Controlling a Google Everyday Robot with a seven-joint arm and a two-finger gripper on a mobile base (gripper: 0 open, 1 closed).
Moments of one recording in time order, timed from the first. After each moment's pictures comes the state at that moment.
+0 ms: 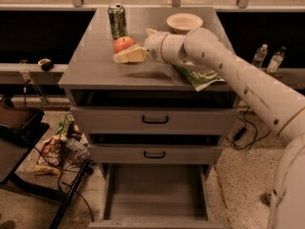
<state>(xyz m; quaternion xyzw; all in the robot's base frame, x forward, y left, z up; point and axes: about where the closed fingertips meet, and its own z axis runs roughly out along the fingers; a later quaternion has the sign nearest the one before) 0.782 0.053 0.883 -0.38 0.67 0.26 0.58</state>
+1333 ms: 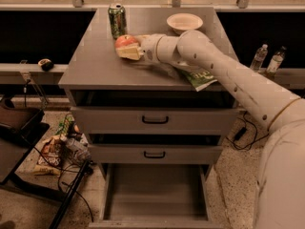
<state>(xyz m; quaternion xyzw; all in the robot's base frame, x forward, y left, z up) 0.802 0.066 0.864 -0.36 0.69 0.26 0.57</state>
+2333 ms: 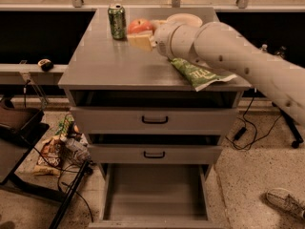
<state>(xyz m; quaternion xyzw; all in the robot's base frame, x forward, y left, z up) 0.727 0.019 0.946 -0.33 0.69 0.18 0.62</state>
